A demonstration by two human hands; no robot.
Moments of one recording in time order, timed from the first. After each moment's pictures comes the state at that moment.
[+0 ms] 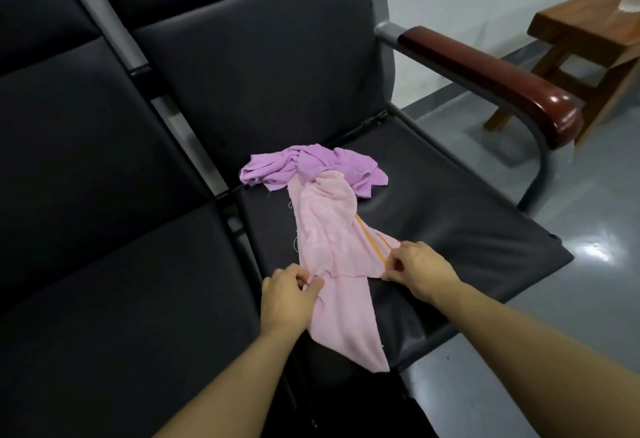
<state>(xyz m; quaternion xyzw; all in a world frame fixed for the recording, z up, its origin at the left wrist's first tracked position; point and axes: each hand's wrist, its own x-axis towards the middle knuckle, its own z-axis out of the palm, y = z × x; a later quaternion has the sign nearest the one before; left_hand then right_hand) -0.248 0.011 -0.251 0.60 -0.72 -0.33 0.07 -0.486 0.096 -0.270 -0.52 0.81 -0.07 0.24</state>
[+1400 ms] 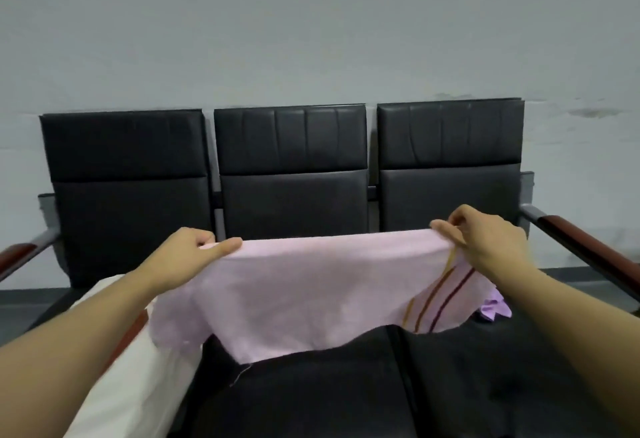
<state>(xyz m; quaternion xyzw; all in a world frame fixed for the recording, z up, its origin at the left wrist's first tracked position) 0.189 0.040 0.071 0.63 -0.70 -0.20 0.28 -0.291 0.066 0.068 -0.61 0.76 -0.21 -0.06</state>
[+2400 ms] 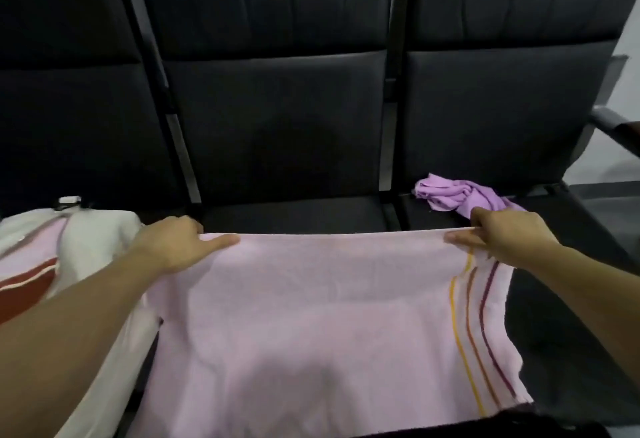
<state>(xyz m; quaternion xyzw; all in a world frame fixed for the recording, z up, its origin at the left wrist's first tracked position) 0.173 -0.074 -0.101 0.73 -0.68 -0.09 -0.07 -0.341 -0.040 -0.114 -0.66 0.74 0.11 0.03</state>
